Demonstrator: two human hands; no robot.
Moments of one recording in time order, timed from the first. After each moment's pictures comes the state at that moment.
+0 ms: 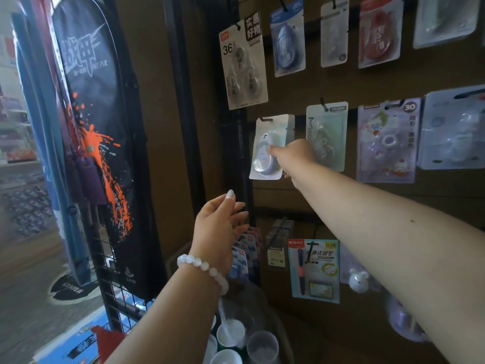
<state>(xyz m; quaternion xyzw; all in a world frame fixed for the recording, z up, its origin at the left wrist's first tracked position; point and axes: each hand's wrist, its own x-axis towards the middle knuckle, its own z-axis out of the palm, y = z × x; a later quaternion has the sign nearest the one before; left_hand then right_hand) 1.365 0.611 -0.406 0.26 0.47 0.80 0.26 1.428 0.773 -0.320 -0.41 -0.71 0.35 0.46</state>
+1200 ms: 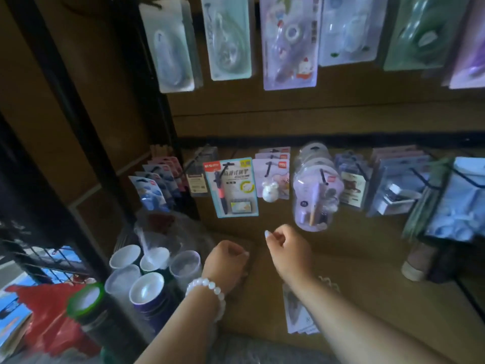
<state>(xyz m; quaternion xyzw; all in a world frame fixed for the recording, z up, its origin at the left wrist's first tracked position) 1.476 0.667 -0.624 0.36 0.79 0.39 0.31 1.599 0.733 -0.641 -0.52 -0.70 0.27 0.40</state>
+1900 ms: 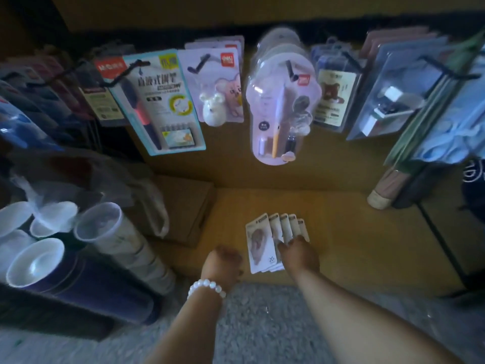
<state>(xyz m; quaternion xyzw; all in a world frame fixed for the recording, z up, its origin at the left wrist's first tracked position) 1.538 0.700 -0.785 0.29 0.80 0.29 0.45 1.688 0.780 -0.849 -0.74 -0.58 0.33 0.12</state>
